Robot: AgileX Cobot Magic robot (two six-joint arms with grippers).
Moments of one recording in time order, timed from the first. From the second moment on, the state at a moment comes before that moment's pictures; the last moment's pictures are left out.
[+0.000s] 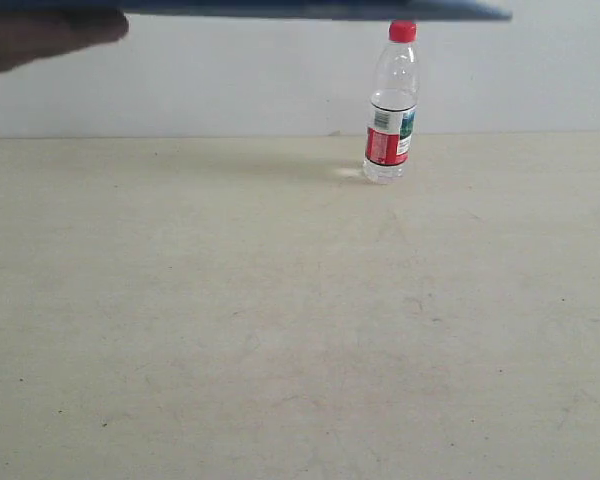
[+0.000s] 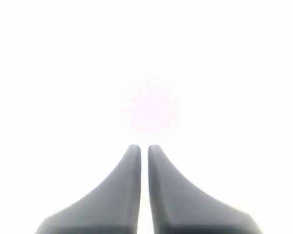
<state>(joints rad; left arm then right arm) 0.11 0.01 -0.15 -1.74 -0.10 1.80 -0.05 0.00 0.00 0.01 0.32 0.05</state>
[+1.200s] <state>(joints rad) 0.11 0.01 -0.15 -1.74 -0.10 1.79 -0.05 0.00 0.00 -0.03 0.35 0.10</state>
